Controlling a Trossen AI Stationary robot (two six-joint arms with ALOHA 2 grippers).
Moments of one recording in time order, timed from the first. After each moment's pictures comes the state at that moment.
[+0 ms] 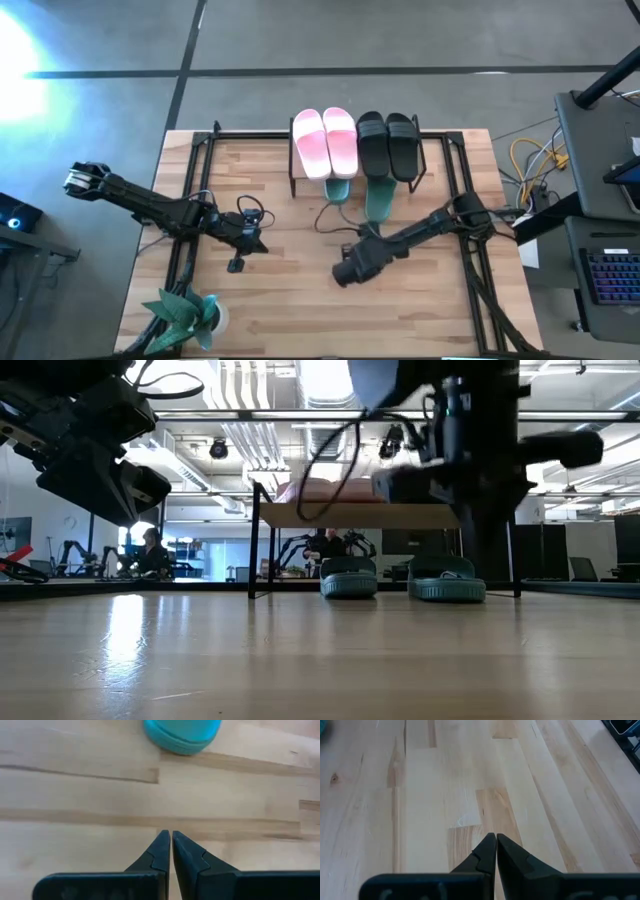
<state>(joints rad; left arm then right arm) -0.24 0.94 0.40 -0.17 0.05 -0.12 0.35 2.08 1.59 -1.39 0.37 1.88</state>
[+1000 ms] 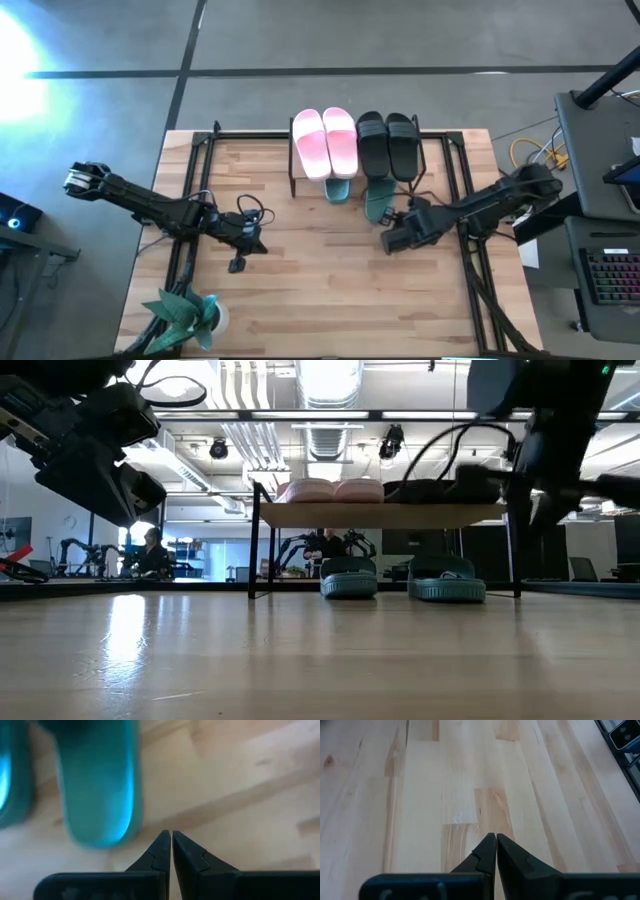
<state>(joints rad) -0.24 0.94 0.40 -0.17 0.06 -0.23 0.27 1.48 0.88 -0.99 0.46 2.22</state>
